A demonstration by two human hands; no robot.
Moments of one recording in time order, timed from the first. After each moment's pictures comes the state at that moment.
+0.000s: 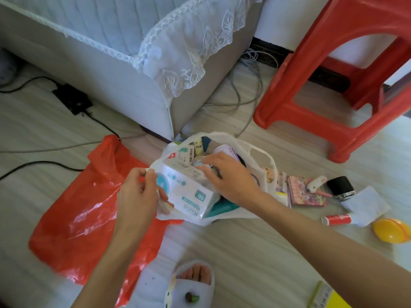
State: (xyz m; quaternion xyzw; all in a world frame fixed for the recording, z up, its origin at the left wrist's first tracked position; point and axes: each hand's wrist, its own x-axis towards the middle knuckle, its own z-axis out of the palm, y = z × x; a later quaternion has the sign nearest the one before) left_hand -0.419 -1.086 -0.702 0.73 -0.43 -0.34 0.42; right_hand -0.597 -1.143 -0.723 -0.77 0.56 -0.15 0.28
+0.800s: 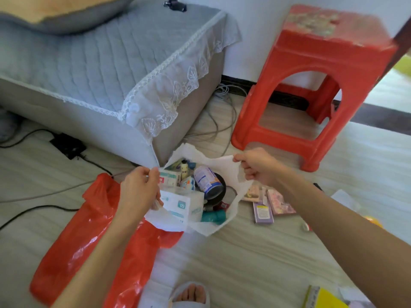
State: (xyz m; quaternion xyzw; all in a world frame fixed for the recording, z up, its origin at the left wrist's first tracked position) left_hand -0.445 -1.127 -0.638 0.72 -0.54 -0.30 0.33; right_hand -0.688 -1.177 -0.638 -0.35 0.68 -0.29 0.57
